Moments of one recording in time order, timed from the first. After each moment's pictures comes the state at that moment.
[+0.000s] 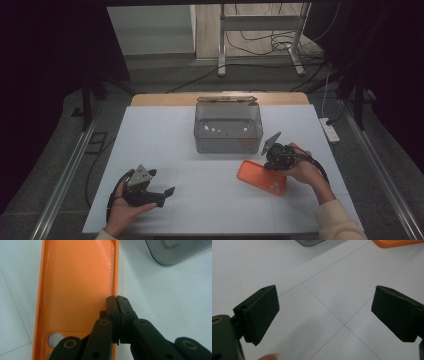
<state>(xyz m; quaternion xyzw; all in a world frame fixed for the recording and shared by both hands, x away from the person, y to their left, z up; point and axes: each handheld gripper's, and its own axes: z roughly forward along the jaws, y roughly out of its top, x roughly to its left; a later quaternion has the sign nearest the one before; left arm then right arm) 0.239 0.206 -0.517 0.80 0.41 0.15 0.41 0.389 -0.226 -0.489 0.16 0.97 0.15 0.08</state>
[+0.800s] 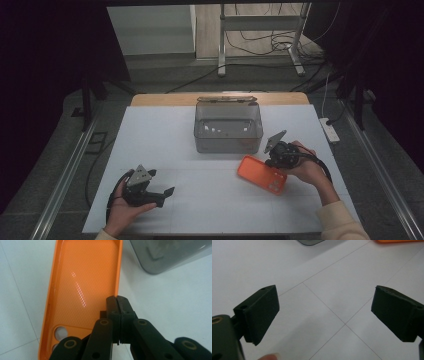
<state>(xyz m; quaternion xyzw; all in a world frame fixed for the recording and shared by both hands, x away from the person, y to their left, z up) 0.239 0.207 -0.517 0.80 0.41 0.15 0.41 0.383 -0.231 -0.472 0.15 0.97 0.18 0.10</state>
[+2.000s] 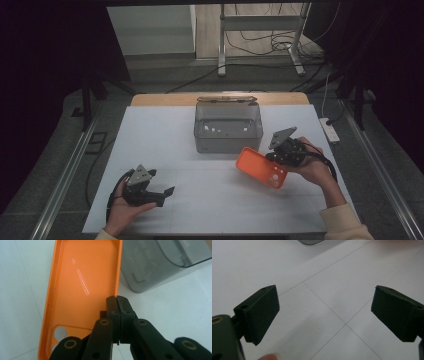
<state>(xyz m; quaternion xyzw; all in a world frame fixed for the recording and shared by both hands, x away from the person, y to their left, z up) 0.240 0.207 -0.518 0.80 0.41 0.15 0.41 0.367 -0.234 -0.434 0.14 0.95 0.23 0.14</state>
